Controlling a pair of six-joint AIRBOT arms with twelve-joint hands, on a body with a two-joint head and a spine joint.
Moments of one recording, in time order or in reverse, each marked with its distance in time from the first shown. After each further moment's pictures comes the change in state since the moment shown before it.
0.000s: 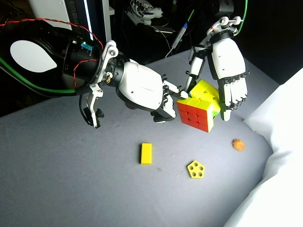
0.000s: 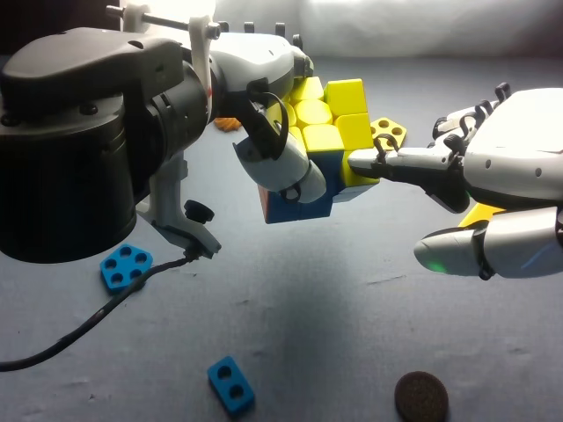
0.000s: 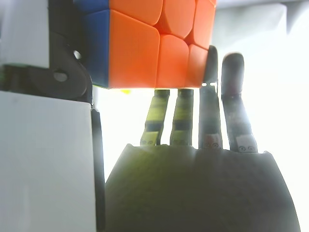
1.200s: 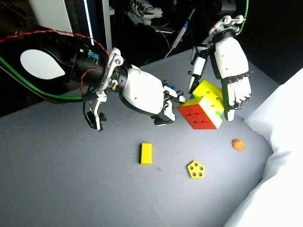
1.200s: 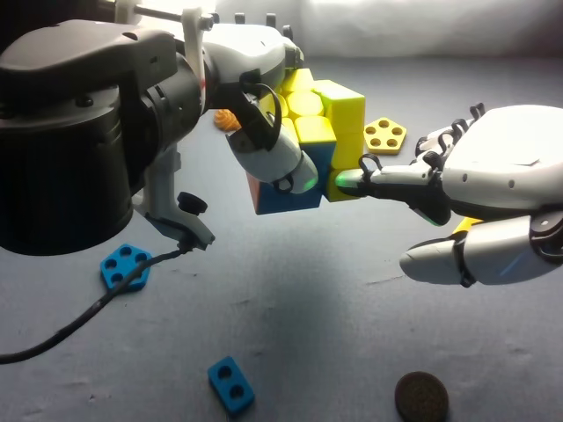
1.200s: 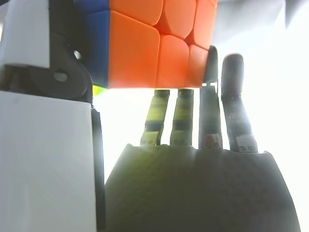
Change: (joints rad) left arm -0.007 0.003 0.007 0.006 -0.016 0.003; right arm -0.024 -0.083 0.068 0.013 -0.015 0.000
